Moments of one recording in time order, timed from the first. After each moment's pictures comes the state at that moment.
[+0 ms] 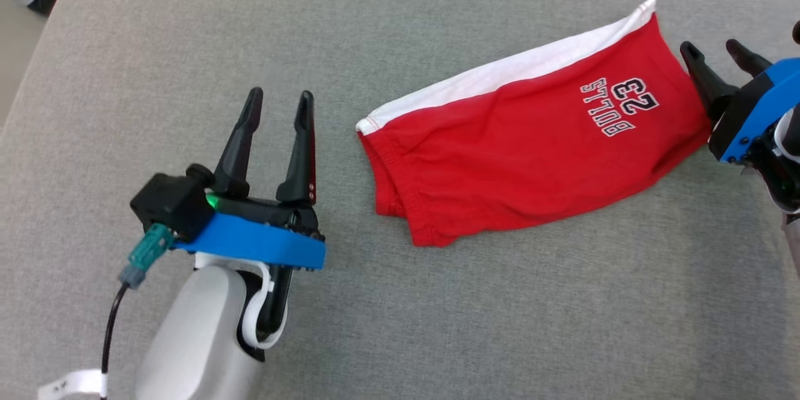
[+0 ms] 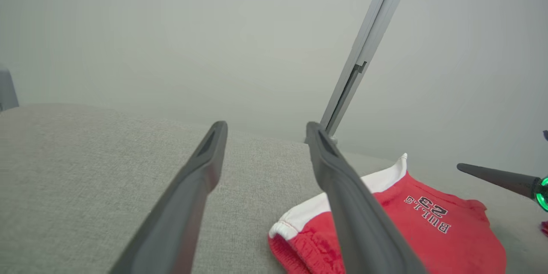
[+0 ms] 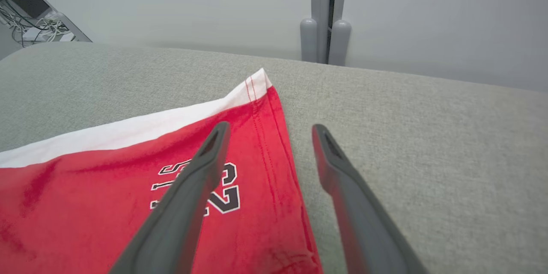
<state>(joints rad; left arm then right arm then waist) -0.42 0.12 -0.33 0.24 -0.52 -0.09 -0.26 -0.78 -0.44 0.18 0.61 0.55 0.13 0.26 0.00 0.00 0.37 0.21</state>
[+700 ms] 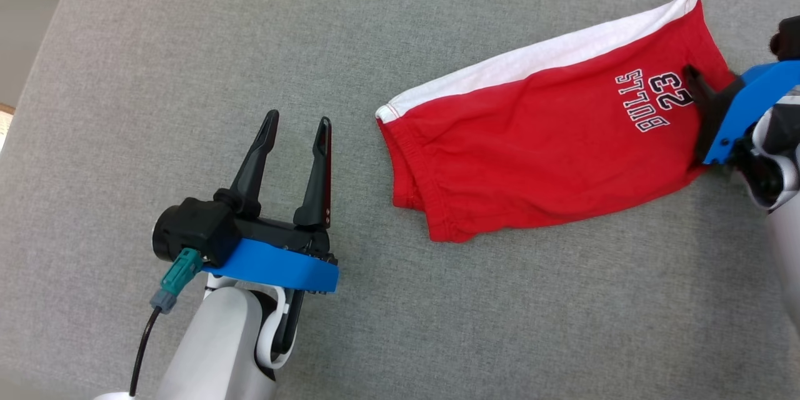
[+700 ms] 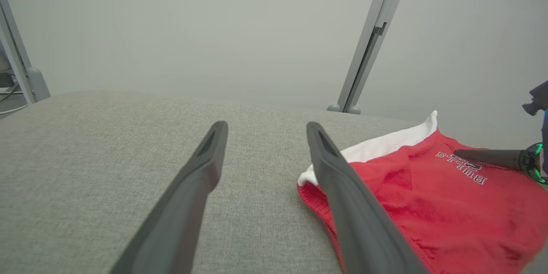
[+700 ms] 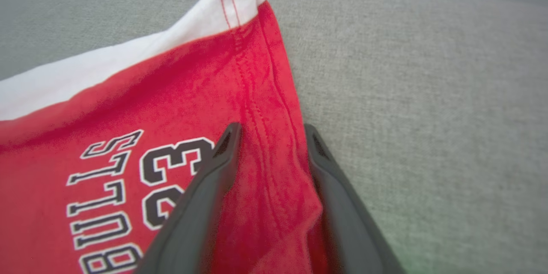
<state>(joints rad) -0.35 0.06 -0.27 0.23 -0.32 -0.13 -0.26 -0.86 -0.36 0.12 0.84 0.40 0.13 0.30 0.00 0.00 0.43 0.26</state>
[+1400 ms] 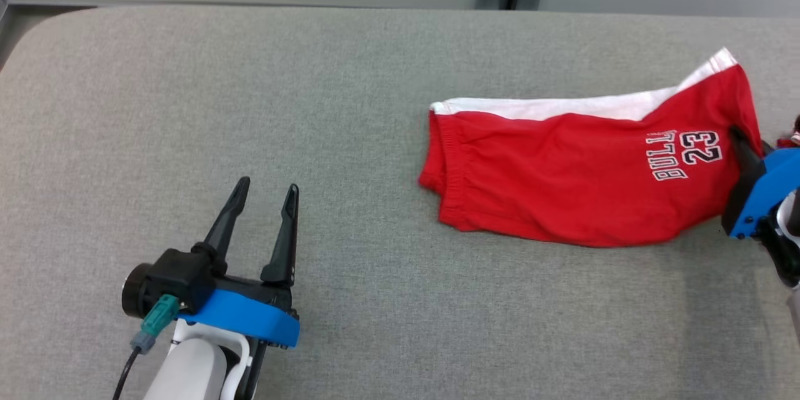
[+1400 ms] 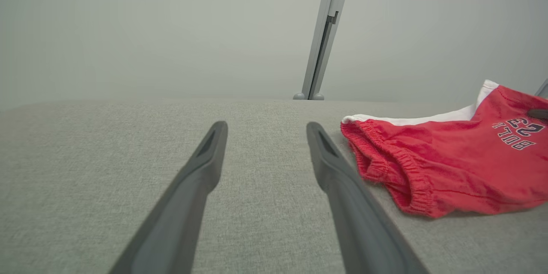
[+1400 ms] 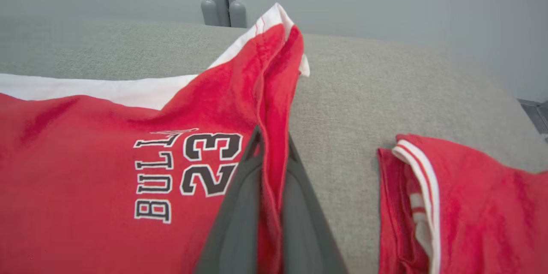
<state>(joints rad) -0.23 0.17 -0.28 0.26 -0.34 -0.13 -0.26 -0.60 -0.39 0.01 0.67 0.29 0.13 0.17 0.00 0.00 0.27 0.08</state>
